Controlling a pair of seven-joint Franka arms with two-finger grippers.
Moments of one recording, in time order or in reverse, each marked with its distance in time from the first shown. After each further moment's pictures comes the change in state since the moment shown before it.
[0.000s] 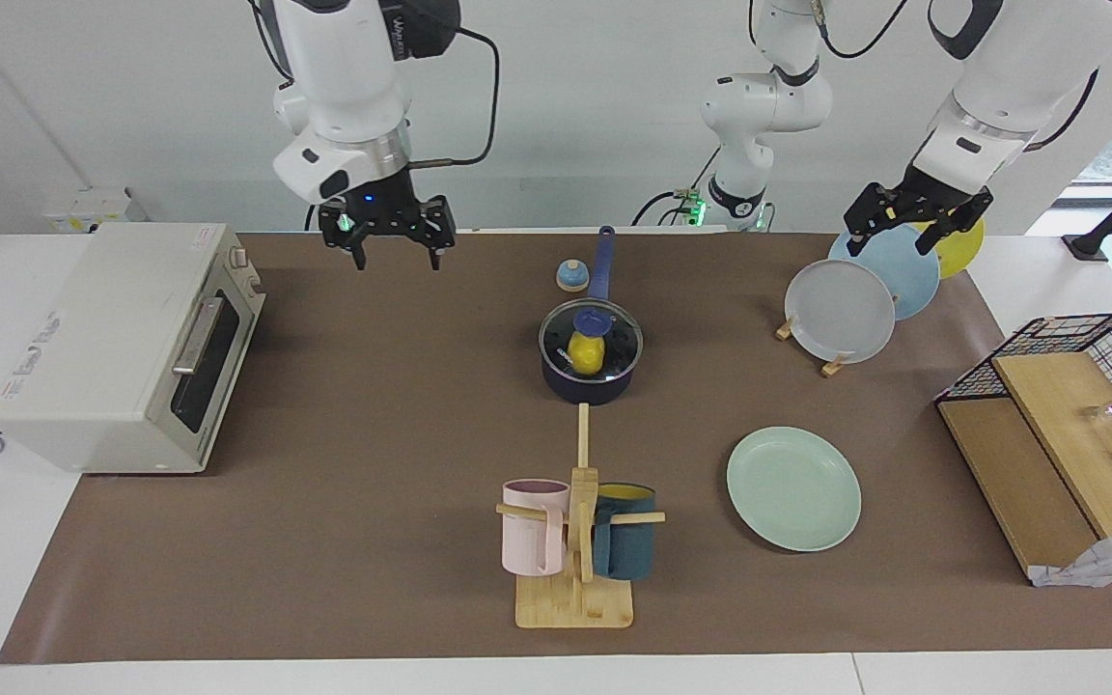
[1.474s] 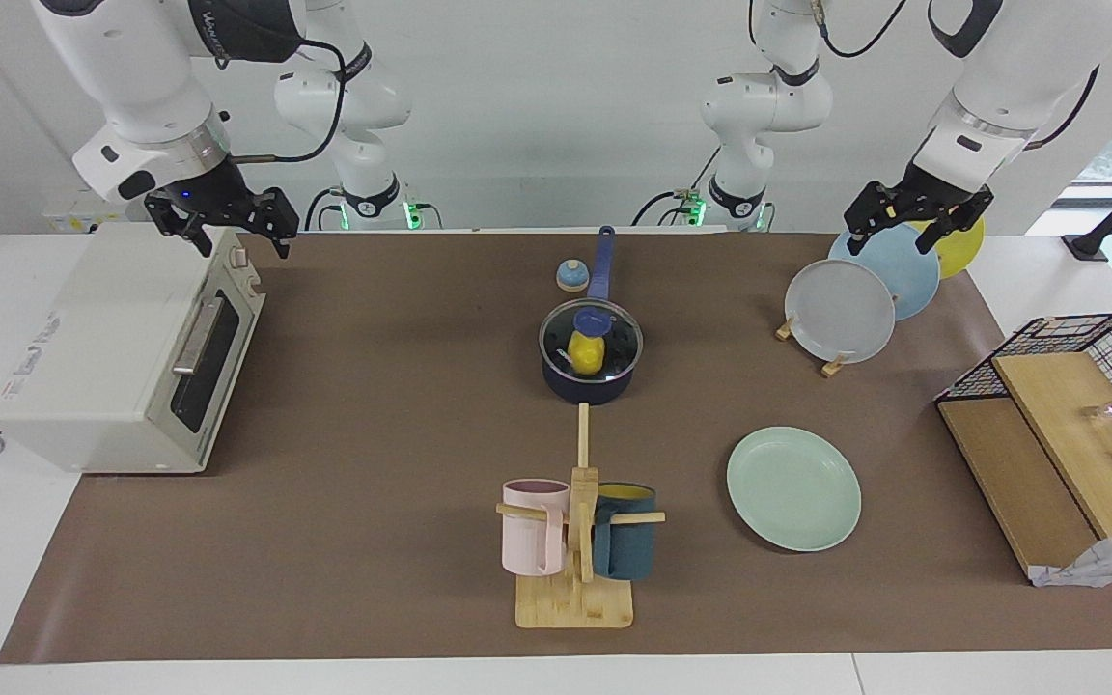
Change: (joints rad) left arm 0.000 -0.001 0.000 0.000 0.000 -0.001 0.000; right arm -0.269 -0.031 0.010 -0.005 -0.048 -0.107 -0.252
